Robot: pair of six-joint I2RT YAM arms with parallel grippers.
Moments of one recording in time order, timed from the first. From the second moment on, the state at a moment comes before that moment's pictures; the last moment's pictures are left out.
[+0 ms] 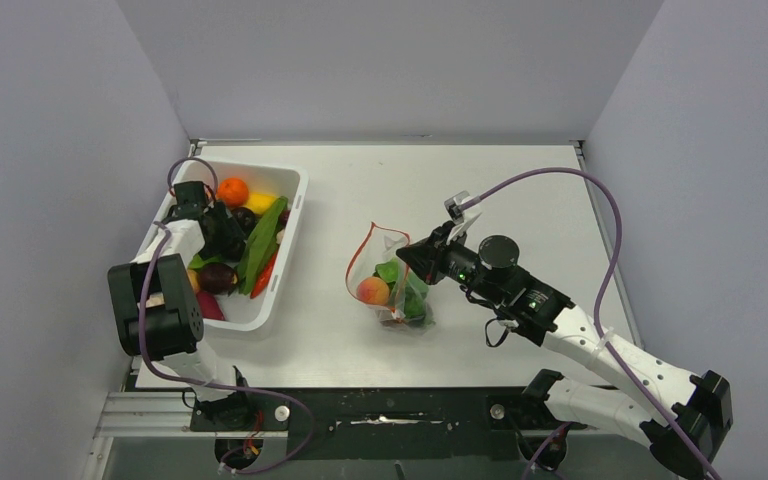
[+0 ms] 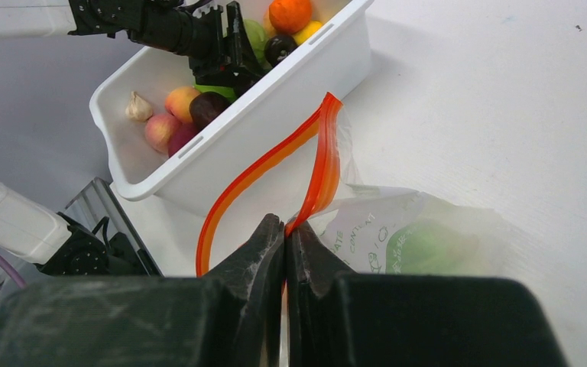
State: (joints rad) left arm 0.21 1.66 1.05 -0.35 -0.02 -0.39; right arm 0.81 0.96 0.77 0.05 -0.06 0.40
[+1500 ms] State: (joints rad) left arm -0.04 0.93 0.87 -0.24 0.51 -0.57; right arm 0.81 1.06 0.81 0.06 -0.06 0.48
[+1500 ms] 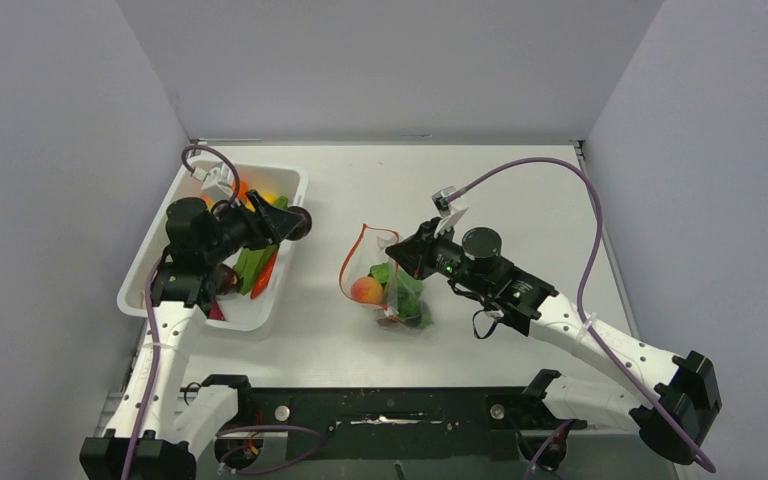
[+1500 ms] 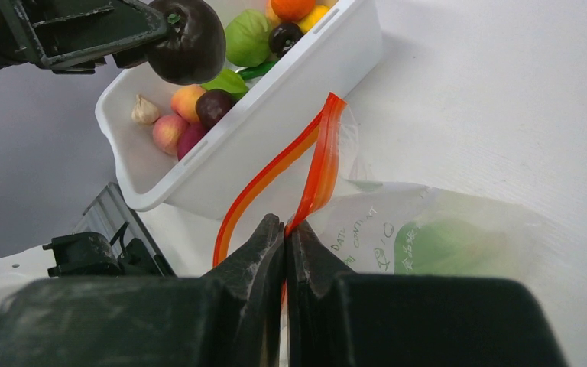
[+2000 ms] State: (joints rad) left arm -0.38 0.90 0.83 -0.08 0.44 -0.71; right arm 0.81 1.07 0.81 0.08 -0.08 0.48
